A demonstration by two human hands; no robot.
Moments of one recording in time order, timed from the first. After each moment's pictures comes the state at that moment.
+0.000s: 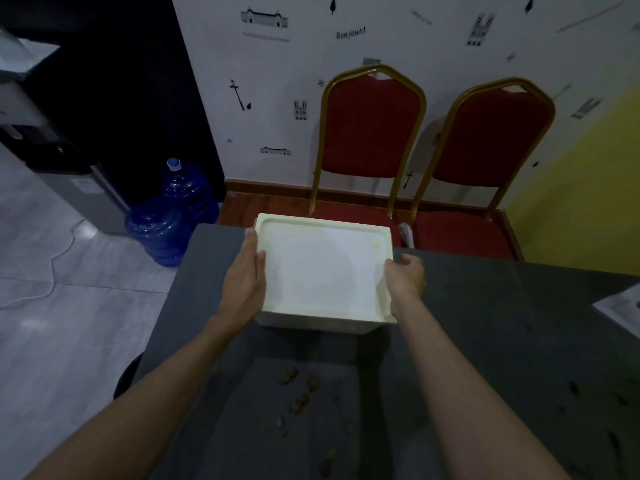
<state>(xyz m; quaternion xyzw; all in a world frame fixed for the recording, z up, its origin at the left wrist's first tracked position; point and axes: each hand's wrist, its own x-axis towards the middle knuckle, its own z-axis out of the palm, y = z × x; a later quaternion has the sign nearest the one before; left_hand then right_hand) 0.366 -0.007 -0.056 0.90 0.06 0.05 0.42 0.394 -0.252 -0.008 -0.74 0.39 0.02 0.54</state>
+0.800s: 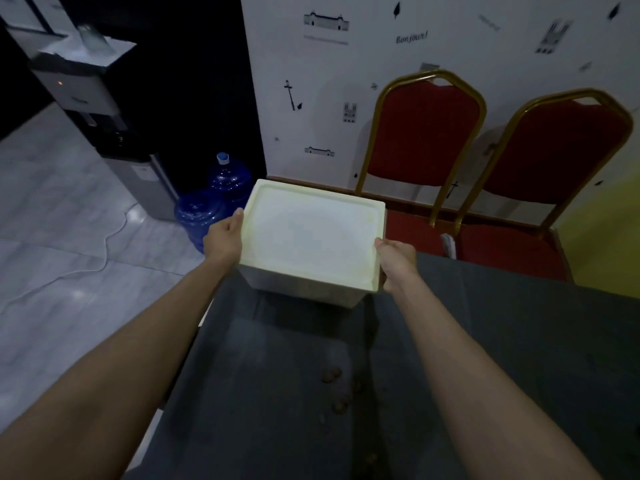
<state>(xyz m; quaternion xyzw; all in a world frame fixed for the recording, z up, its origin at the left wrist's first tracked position) 0.411 0.119 -0.038 0.79 0.34 0.06 0.51 0.422 -0.151 0.000 -0.69 0.30 0.12 0.64</state>
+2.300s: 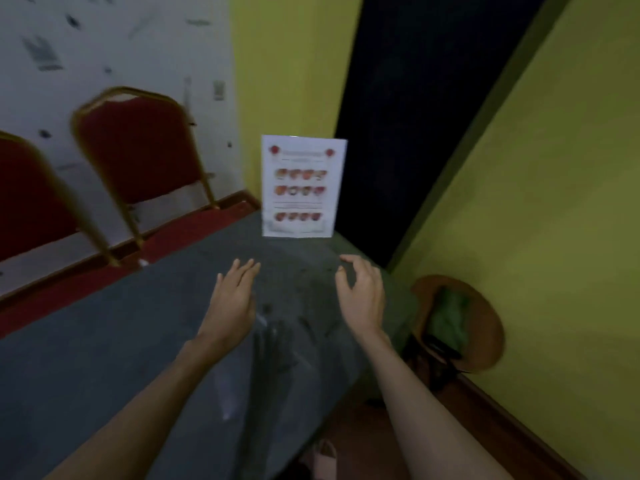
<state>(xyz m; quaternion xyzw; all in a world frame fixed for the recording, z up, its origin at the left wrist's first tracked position) 0.260 -0.519 -0.017 0.84 -0.43 -0.03 0.31 0.110 -0.689 0.010 -0.83 0.39 -0.32 0.25</state>
